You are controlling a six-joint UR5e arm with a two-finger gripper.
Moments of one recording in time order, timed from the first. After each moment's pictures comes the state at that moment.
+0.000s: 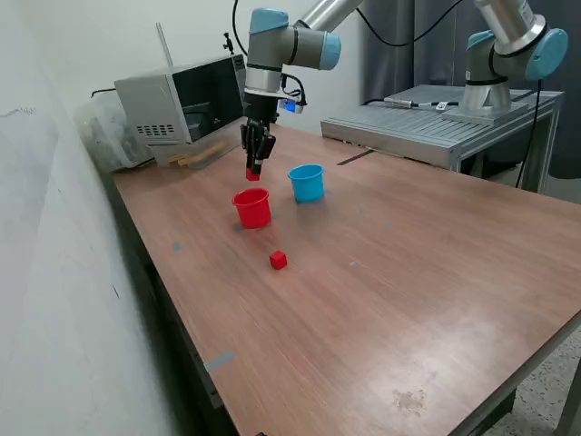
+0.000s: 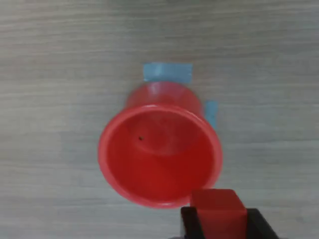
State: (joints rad) arm -0.24 -0.88 1.40 -2.43 -1.57 2.95
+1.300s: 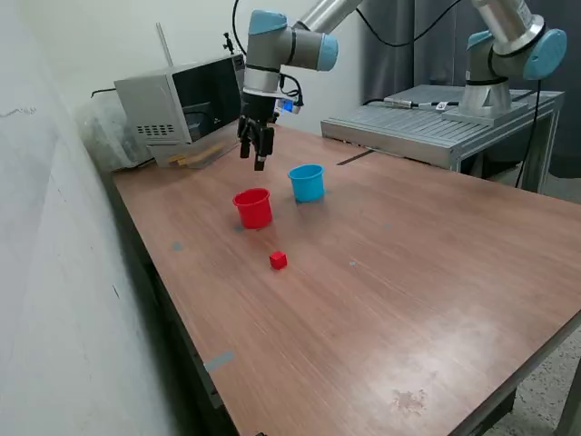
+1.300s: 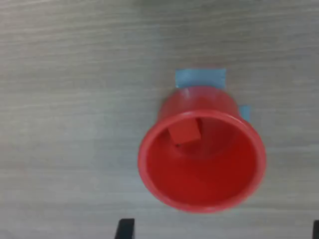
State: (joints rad) arm -0.25 -0.89 1.42 -2.45 -1.59 2.96
